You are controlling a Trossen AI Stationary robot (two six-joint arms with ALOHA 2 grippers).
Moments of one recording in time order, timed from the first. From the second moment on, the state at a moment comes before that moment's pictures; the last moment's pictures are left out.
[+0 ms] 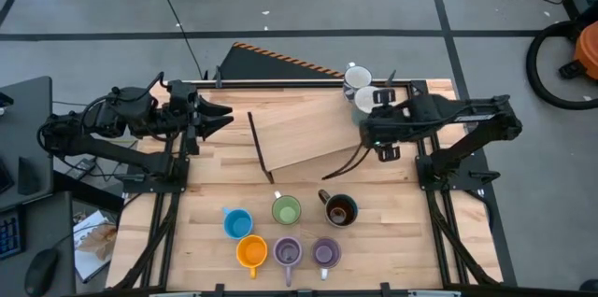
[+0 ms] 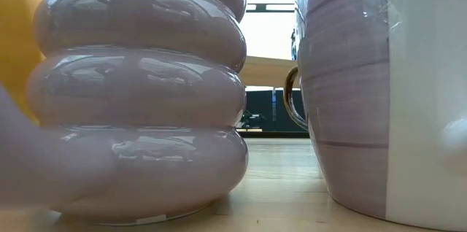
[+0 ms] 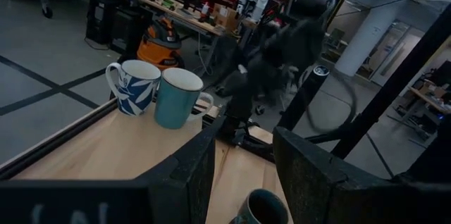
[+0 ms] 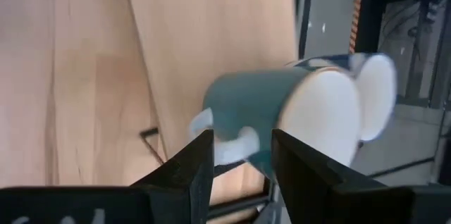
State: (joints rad) left arm -0.08 0.82 1.20 -0.45 -0.28 -0.43; right arm 0.14 1.41 1.63 -1.57 0.56 -0.06
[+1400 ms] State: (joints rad) left arm -0.08 0.82 1.20 -0.45 -0.34 -0.43; right arm -0.59 1.64 1.83 -1.48 0.05 -0.71
